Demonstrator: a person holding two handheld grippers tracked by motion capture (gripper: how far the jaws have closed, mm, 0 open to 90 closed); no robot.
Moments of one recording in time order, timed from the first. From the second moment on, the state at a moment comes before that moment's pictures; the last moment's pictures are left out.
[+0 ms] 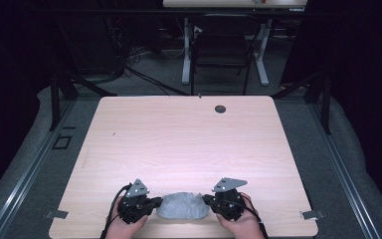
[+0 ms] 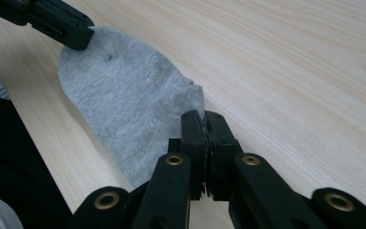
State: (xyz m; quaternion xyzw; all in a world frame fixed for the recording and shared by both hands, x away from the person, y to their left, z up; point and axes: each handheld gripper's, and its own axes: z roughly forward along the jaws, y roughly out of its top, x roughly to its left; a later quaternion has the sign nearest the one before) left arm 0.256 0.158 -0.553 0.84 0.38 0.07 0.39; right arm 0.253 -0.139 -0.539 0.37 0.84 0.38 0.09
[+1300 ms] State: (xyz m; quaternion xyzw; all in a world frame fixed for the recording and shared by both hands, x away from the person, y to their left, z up) left arm 0.253 0.143 -0.555 0.84 0.34 0.08 0.42; right arm 0.246 -0.130 -0.546 0.34 0.85 0.39 0.10
